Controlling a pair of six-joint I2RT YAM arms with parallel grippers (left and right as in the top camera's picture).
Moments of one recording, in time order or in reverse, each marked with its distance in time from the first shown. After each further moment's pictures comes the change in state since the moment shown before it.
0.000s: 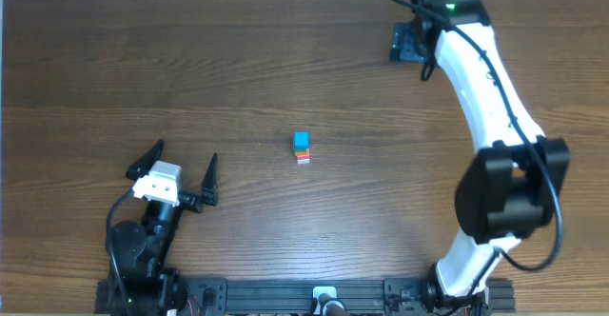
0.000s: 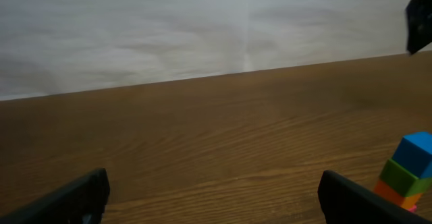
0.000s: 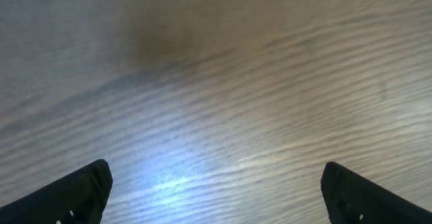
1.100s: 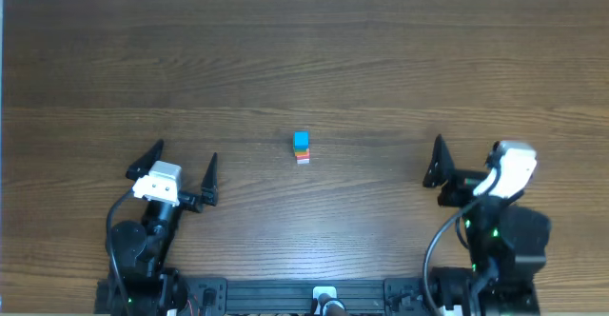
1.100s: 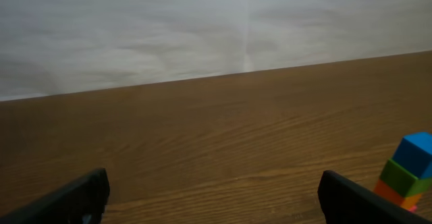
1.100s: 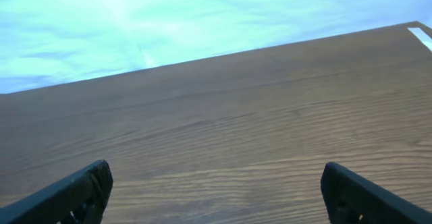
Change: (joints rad) left arm 0.000 -0.001 0.000 0.000 0.000 0.000; right arm -0.161 -1.679 -1.217 0.512 -0.323 -0.135
